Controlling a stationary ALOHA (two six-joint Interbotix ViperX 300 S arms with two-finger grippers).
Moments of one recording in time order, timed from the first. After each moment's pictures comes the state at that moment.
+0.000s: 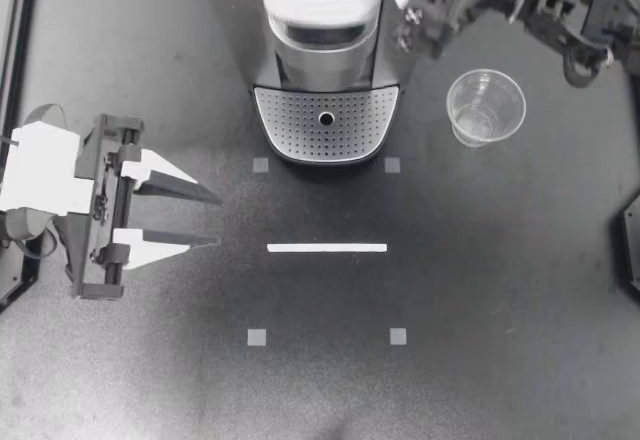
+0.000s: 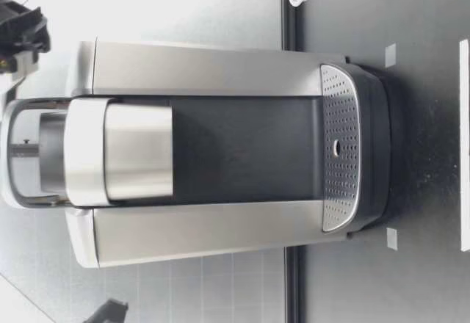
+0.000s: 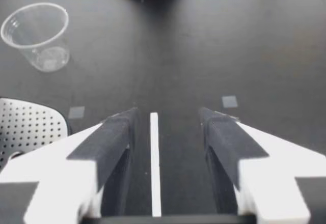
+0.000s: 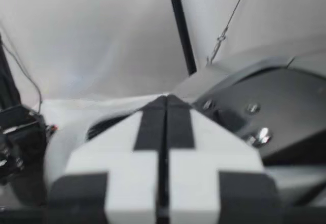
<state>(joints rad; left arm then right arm) -0.10 -0.58 0.94 1.02 0.06 -1.00 -0.38 -0.23 0.60 0.00 -0.42 0.22</state>
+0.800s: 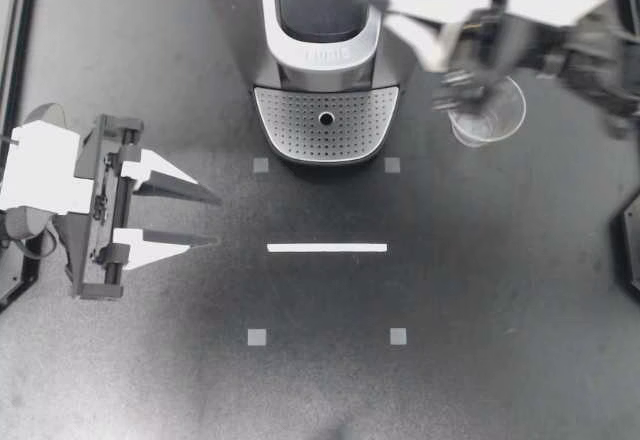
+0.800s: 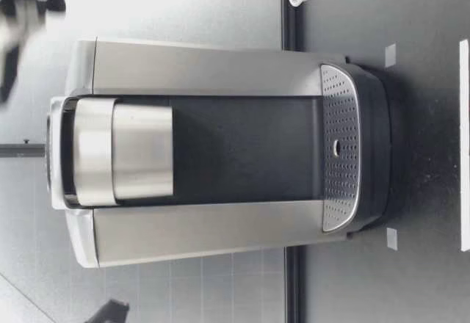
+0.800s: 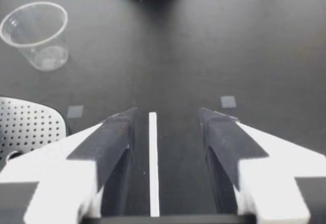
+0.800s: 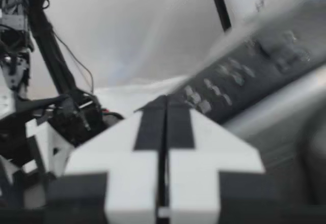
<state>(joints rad) -0.10 -0.58 0.94 1.02 0.06 -1.00 -0.31 -0.45 0.81 0.11 -0.41 0.30</state>
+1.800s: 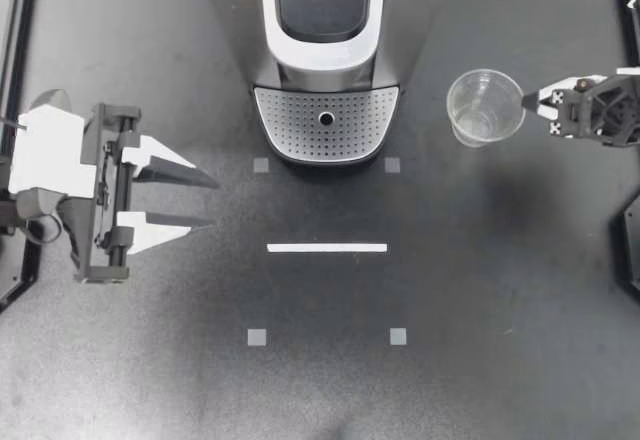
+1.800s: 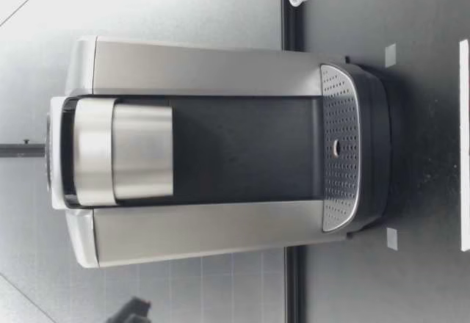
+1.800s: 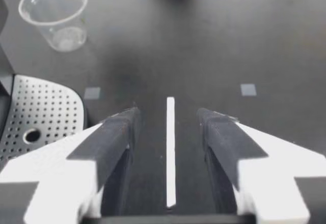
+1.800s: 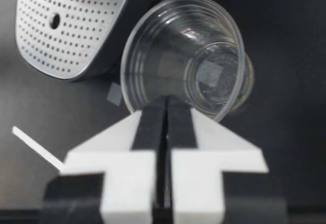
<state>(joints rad) -0.04 -0.58 0.97 1.02 0.04 -1.00 -0.62 -0.67 1.22 0.25 0.19 0.51</state>
